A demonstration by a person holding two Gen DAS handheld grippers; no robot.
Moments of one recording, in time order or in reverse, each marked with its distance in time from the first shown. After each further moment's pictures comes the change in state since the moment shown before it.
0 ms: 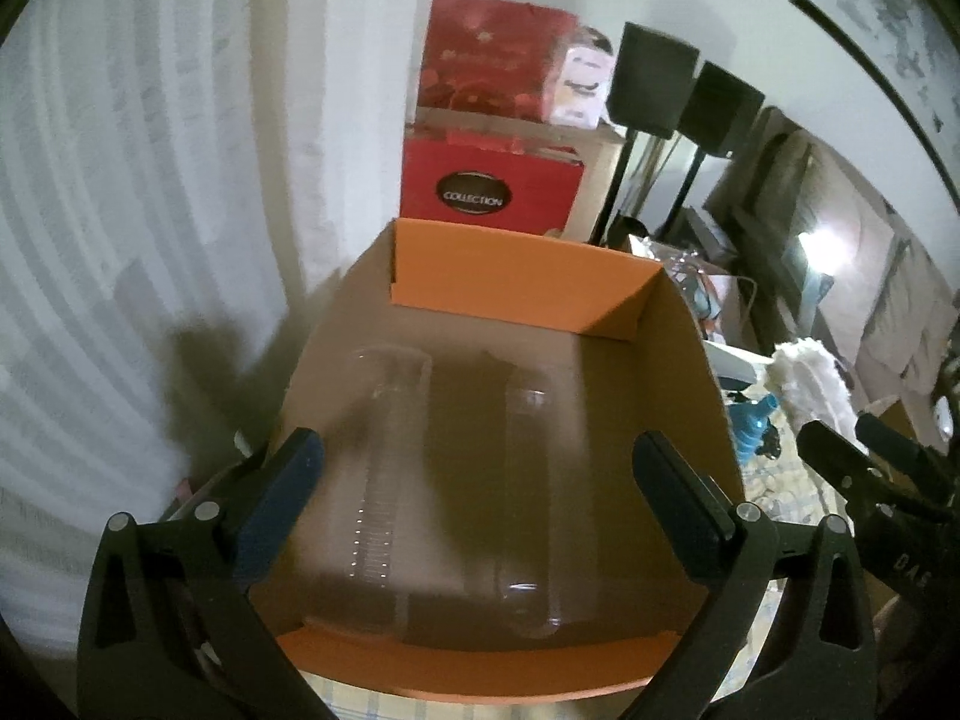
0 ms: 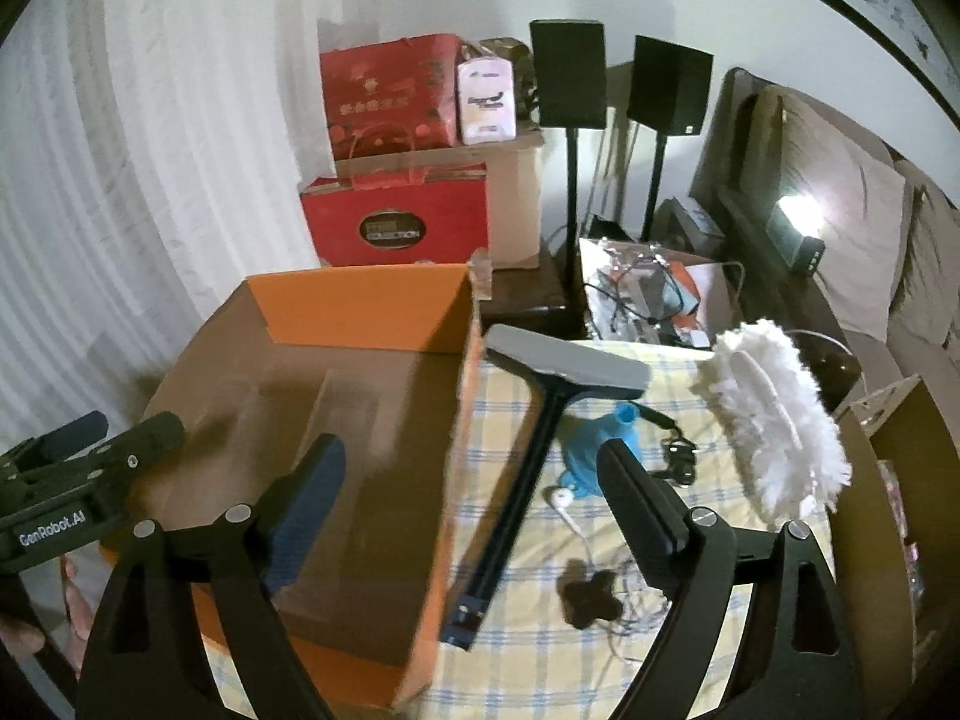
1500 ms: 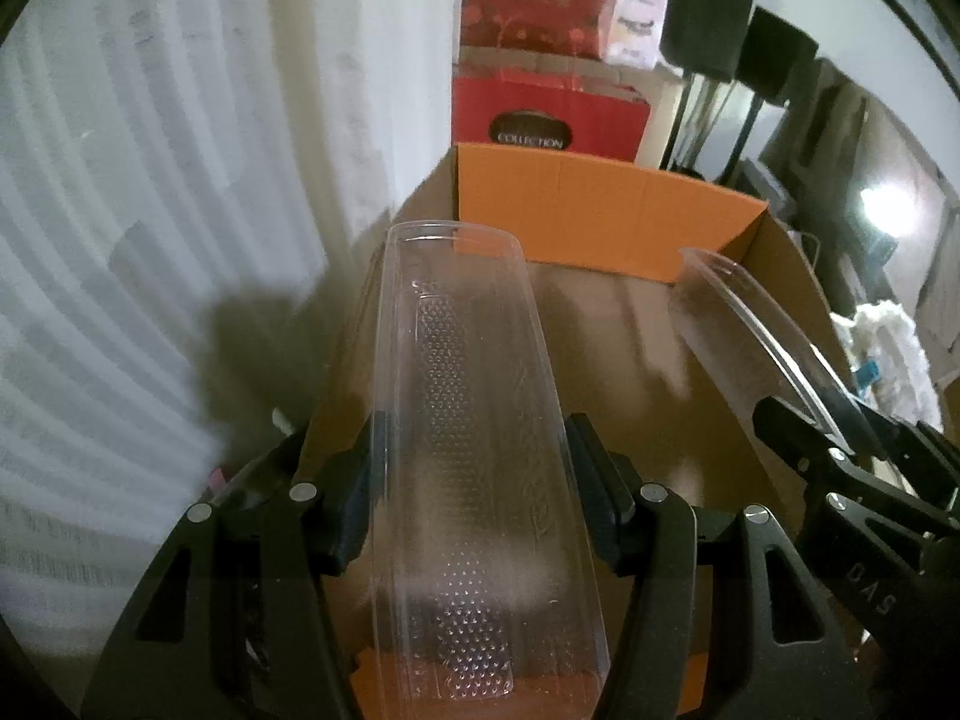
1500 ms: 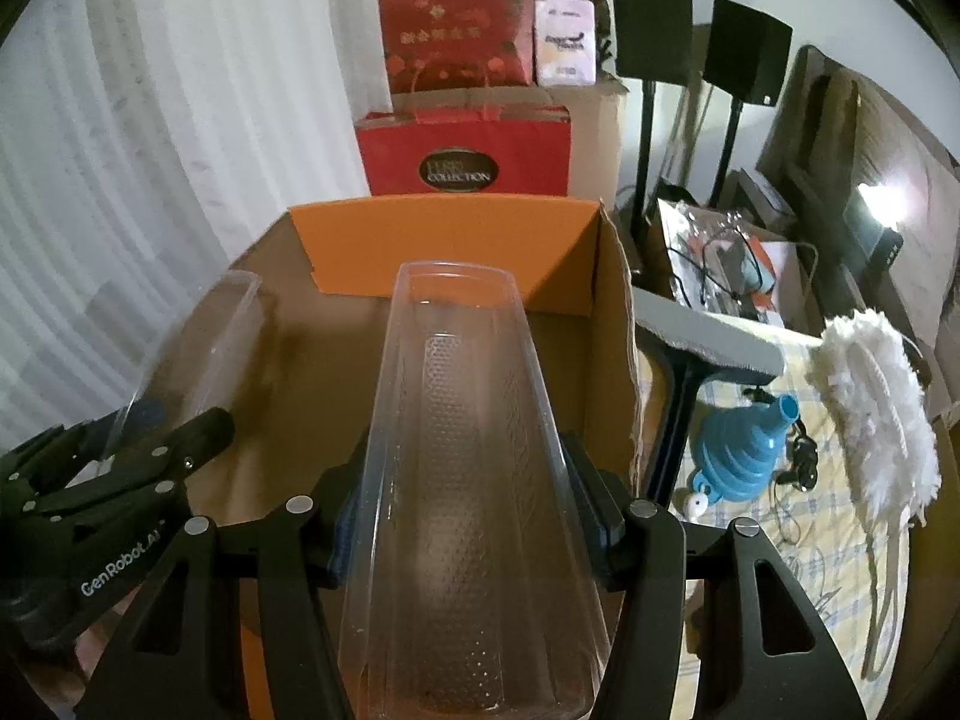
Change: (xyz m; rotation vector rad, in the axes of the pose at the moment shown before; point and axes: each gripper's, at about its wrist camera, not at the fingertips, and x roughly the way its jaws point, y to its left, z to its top) left arm 0.064 0.028 -0.007 0.049 0.121 0.095; right arm 0.081 0.066 -0.006 -0.048 0.116 0.076
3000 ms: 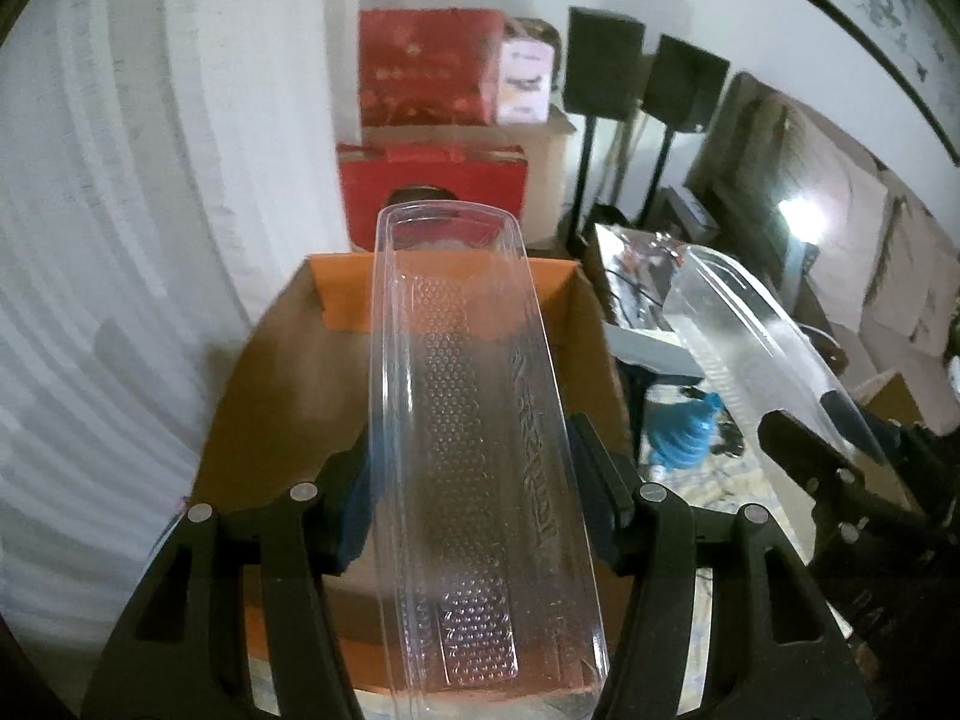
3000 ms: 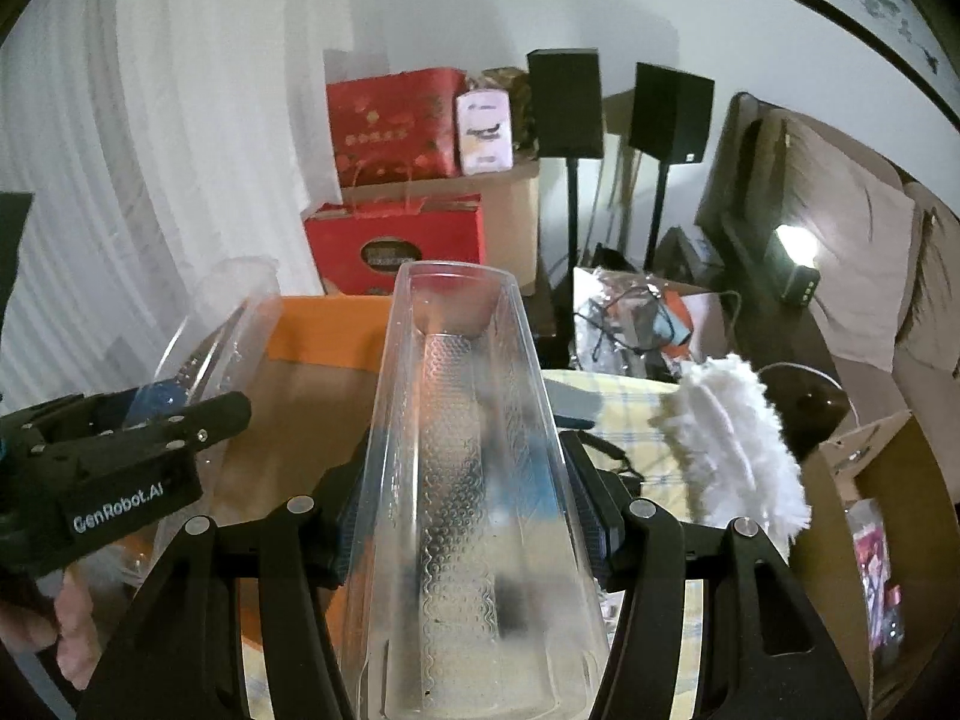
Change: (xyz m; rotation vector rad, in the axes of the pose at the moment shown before) left arm -0.089 -0.104 0.007 0.081 -0.128 -0.093; right arm -0.110 -0.099 -0.002 0.001 -0.158 -0.017
